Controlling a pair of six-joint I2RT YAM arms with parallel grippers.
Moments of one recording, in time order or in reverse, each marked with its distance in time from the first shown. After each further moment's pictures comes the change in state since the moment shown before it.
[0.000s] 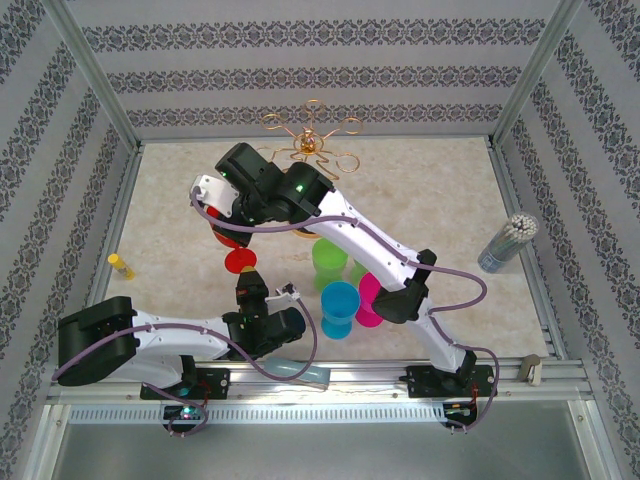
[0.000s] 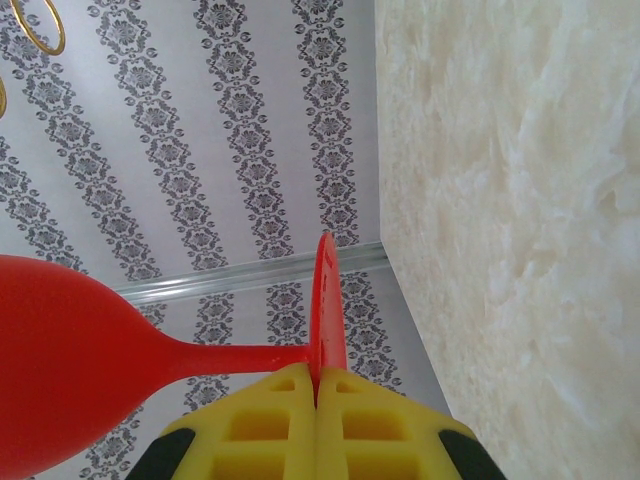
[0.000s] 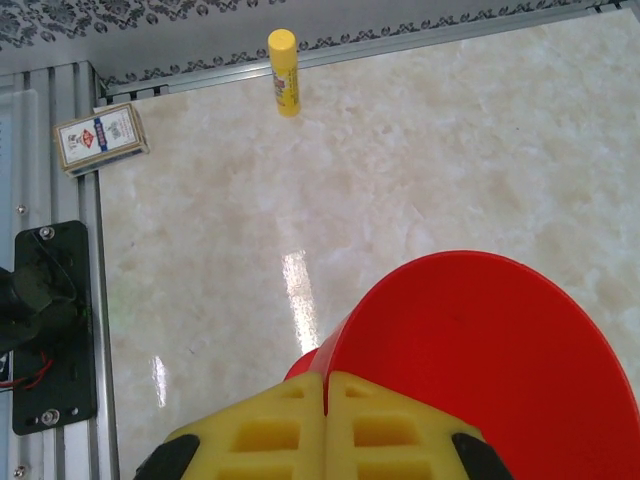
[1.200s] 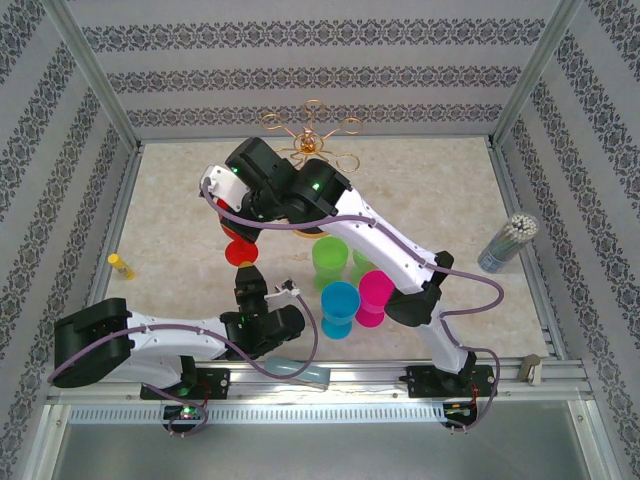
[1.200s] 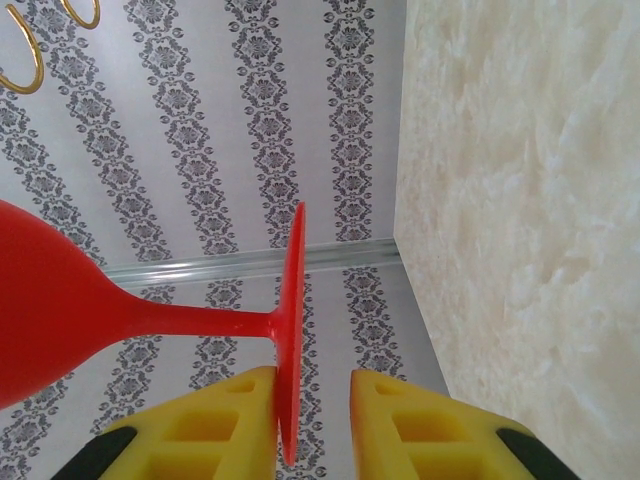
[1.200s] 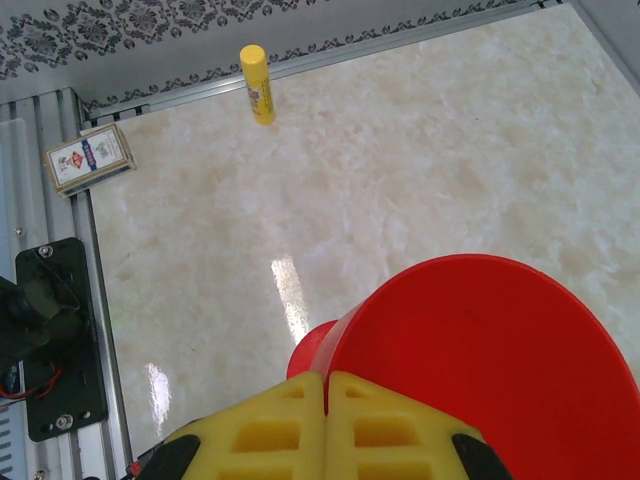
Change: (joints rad) left arm 0.001 -0.024 0.000 0.057 -0.039 0.023; right arm 0.000 -0.103 -0.074 0.002 0.066 0.075
